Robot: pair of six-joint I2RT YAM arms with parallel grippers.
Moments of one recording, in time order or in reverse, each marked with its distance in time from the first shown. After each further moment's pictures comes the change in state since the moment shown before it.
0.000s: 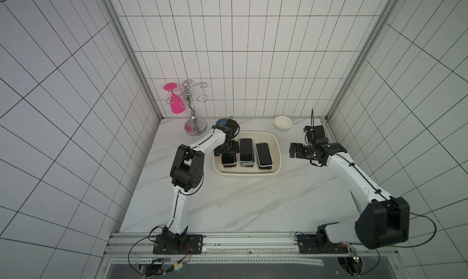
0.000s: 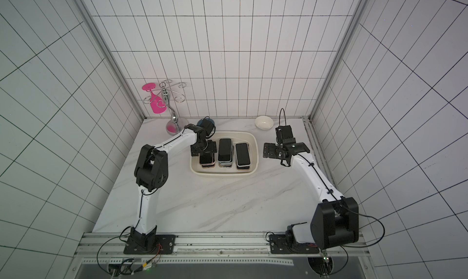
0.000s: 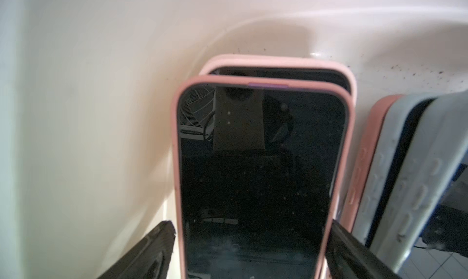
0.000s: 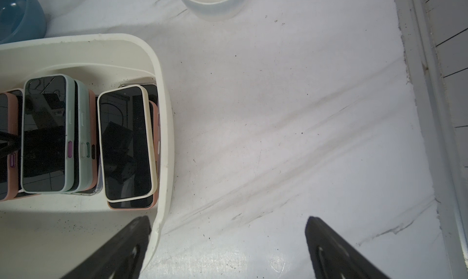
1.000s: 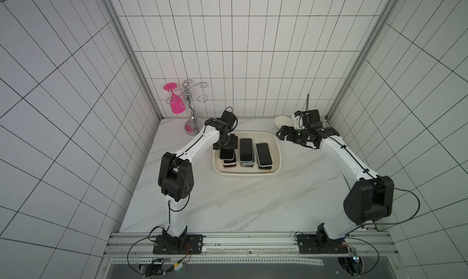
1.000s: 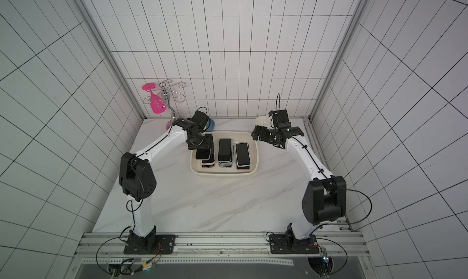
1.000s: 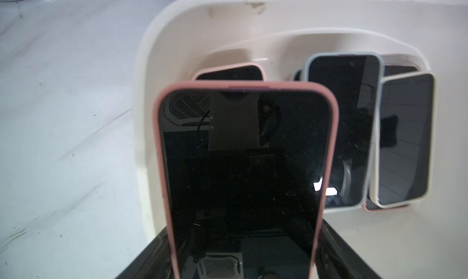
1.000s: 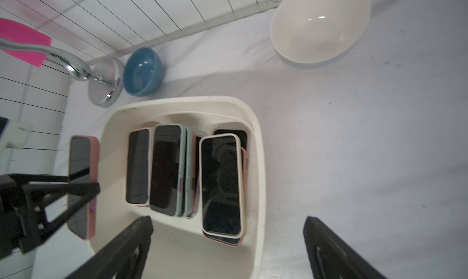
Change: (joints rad) left arm -0.040 -0.233 0.009 -0.106 0.069 0.169; right arm -0.005 0.272 0.338 0.082 -0.419 0.141
